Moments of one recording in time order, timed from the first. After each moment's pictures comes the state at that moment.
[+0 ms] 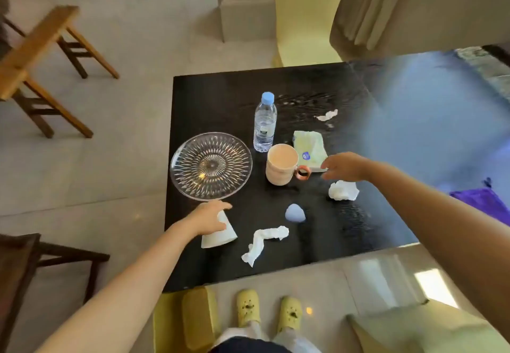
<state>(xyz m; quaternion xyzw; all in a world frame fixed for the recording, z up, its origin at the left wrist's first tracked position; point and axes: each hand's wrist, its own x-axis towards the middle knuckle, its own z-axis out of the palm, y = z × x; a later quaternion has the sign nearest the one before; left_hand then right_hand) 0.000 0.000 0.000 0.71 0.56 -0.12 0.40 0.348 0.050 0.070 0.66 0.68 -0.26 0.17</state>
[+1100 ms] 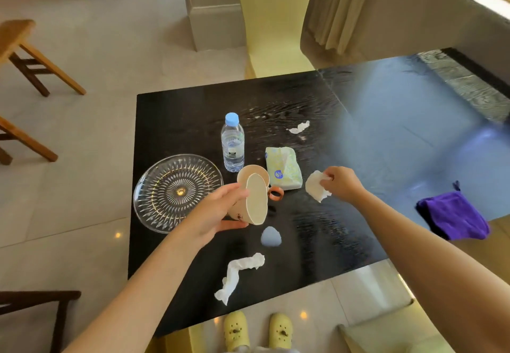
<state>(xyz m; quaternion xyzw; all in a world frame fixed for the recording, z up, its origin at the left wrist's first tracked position) 0.103 0.030 0.090 0.39 0.54 0.21 0.71 0.407 0.049 0.040 0.80 0.51 -0.30 -0.12</state>
